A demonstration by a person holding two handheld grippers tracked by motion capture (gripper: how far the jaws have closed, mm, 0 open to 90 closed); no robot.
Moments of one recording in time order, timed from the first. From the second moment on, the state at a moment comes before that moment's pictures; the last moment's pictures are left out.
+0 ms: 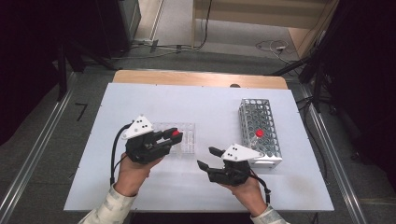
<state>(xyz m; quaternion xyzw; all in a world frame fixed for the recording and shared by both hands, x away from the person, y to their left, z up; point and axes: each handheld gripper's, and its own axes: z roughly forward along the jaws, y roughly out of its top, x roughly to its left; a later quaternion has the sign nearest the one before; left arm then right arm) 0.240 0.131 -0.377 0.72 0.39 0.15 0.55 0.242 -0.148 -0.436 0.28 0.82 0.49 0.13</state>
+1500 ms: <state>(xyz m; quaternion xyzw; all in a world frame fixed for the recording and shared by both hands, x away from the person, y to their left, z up) 0.259 0.156 -0.406 0.68 0.47 0.27 0.49 0.233 -0.202 -0.441 0.33 0.80 0.48 0.15</state>
